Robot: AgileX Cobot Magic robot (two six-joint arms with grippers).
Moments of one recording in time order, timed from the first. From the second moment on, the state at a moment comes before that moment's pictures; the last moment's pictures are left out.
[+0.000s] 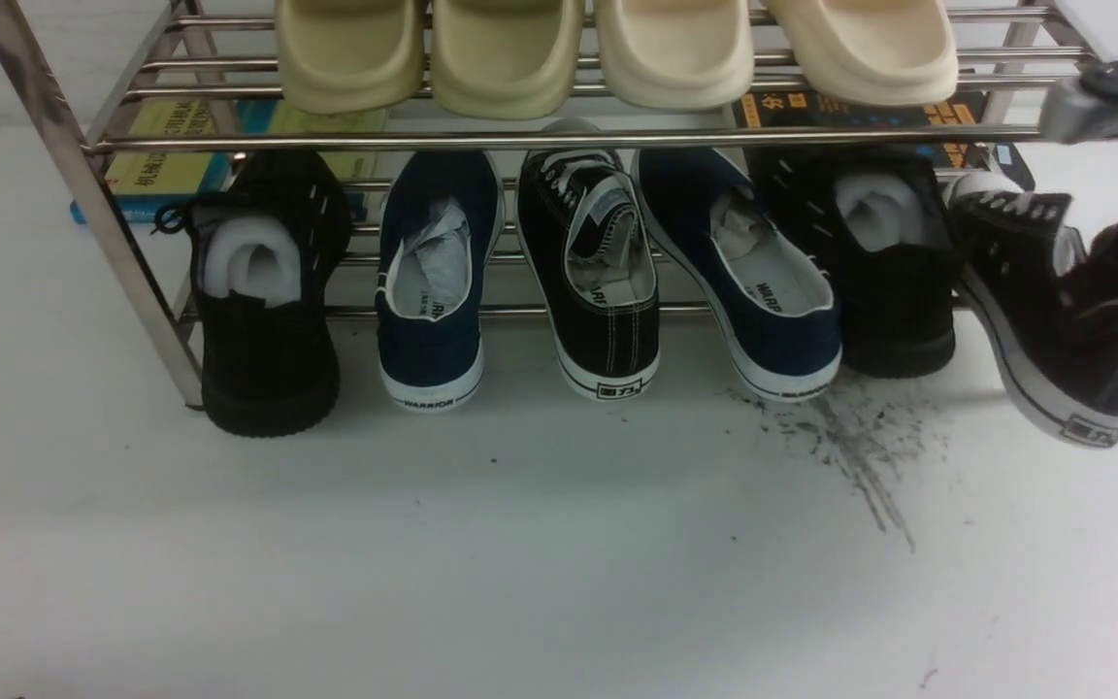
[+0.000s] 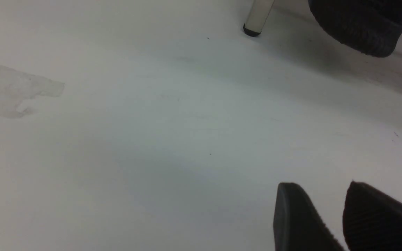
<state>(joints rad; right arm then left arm) 0.05 1.43 -1.29 0.27 1.07 -0.34 -0.05 -0.01 0.00 0.12 0.47 -0.42</state>
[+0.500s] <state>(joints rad) 0.06 0.96 -1.18 0.37 1.26 -0.07 -0.05 -0.01 0.00 0.12 0.47 -0.42</state>
